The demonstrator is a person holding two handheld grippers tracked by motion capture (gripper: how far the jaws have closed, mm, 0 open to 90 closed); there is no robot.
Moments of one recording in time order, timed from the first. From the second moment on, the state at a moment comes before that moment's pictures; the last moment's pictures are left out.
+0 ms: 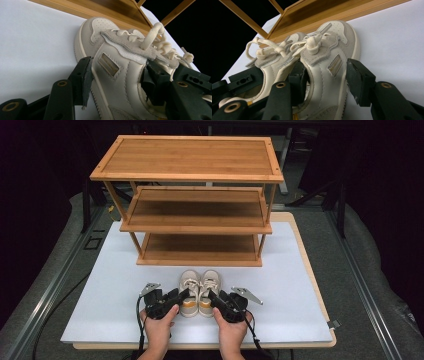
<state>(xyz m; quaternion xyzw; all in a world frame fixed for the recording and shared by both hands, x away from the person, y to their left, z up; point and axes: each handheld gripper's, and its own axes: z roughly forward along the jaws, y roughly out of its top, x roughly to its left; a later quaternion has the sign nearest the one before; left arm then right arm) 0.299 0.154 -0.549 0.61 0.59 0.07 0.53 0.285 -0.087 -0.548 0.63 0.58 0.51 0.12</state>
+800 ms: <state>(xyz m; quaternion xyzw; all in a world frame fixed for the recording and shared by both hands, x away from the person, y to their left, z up) 0.301 0.154 -0.524 0.62 0.58 0.08 0.53 0.288 -0.087 -0.525 0.62 0.57 0.53 0.12</state>
